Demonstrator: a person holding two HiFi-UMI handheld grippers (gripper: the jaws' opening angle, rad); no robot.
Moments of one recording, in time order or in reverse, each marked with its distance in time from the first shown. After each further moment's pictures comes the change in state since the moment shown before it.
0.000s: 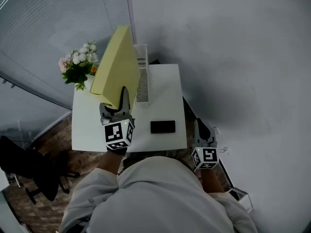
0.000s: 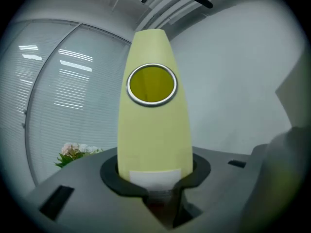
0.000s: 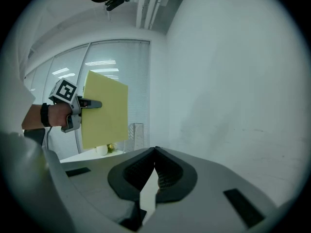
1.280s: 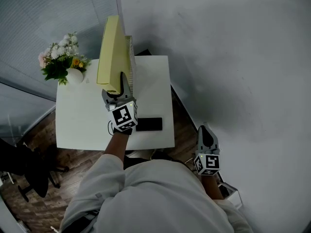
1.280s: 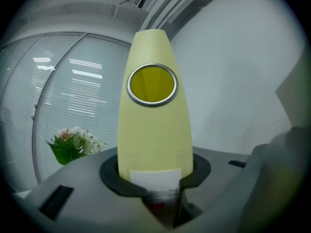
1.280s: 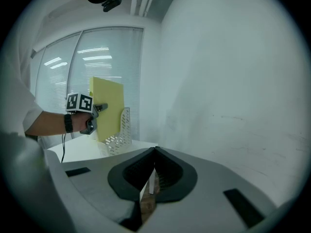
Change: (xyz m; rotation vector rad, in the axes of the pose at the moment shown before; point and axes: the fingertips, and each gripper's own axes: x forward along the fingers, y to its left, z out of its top) left arm 0.083 -0.033 -0.087 0.014 -0.073 0.177; right arm -0.028 -0.079 -0.056 -0.008 0.138 -0.074
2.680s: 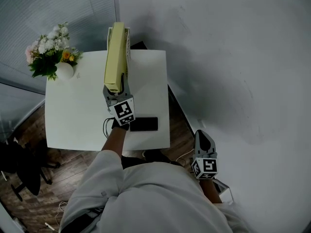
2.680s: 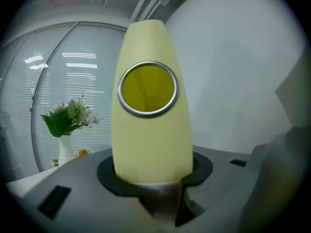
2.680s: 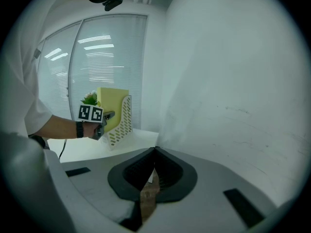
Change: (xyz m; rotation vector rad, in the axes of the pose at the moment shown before) left arm 0.026 -0.003 -0.124 0.068 0.152 0.001; right arm 0.014 0.000 -0.031 -0.044 0.125 0.022
